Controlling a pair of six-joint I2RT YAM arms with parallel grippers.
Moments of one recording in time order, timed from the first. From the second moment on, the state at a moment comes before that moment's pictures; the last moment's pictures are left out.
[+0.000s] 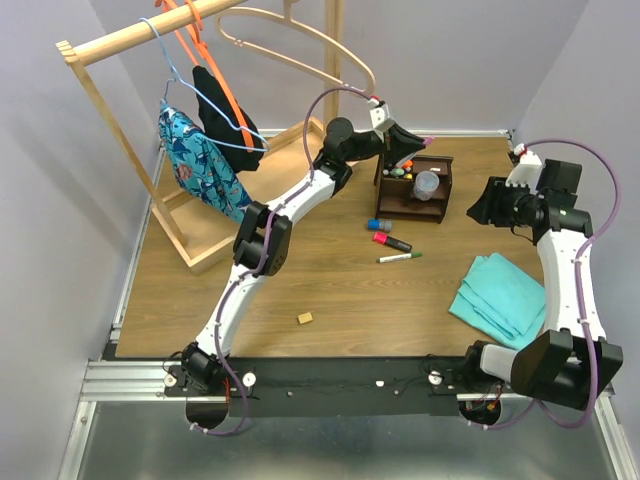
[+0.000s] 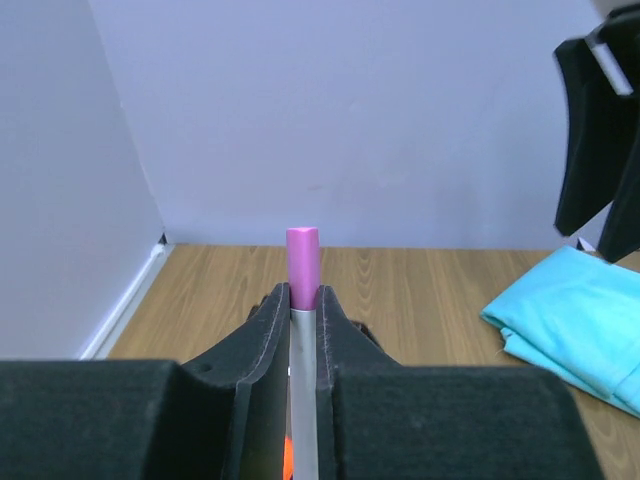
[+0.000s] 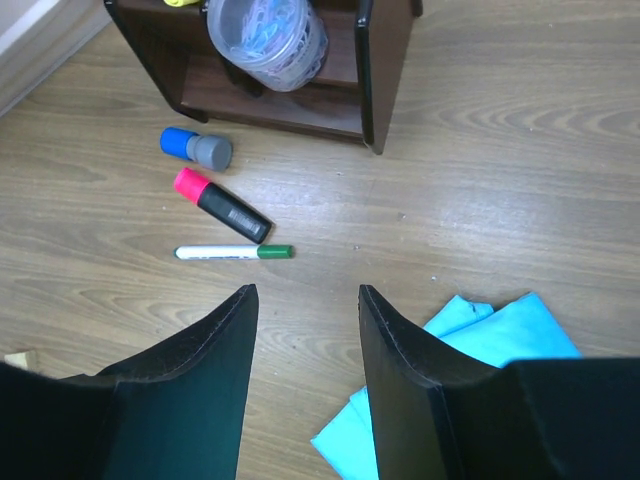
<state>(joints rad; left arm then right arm) -0.59 2.55 2.29 0.68 0.86 -0.25 -0.27 1.21 1.14 -0.70 -0.51 -0.10</state>
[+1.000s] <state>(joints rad) -0.50 2.72 2.23 0.88 0.79 -0.38 -0.34 1.30 1.16 -0.75 -0.43 -0.17</state>
